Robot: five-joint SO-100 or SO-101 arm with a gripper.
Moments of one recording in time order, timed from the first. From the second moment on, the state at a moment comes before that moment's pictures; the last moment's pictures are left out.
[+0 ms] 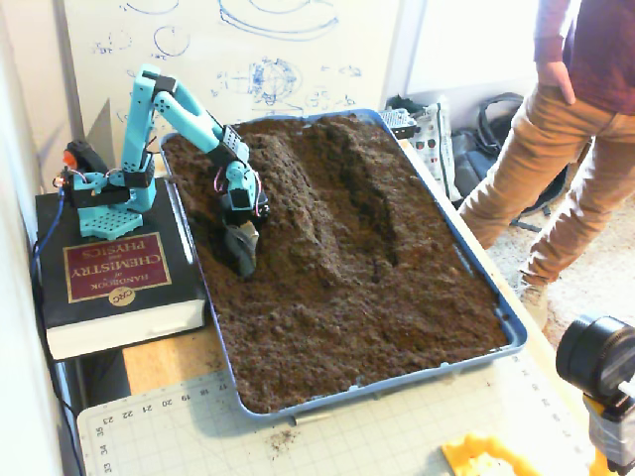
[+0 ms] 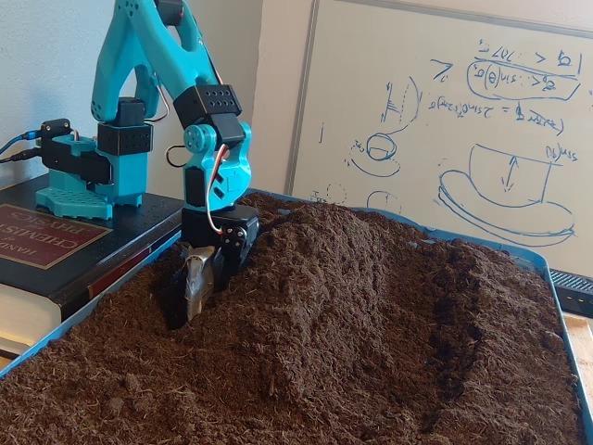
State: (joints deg) arm 20.7 77.3 128.1 23.9 -29.5
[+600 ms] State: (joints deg) arm 19.6 77.5 127.4 23.9 -29.4
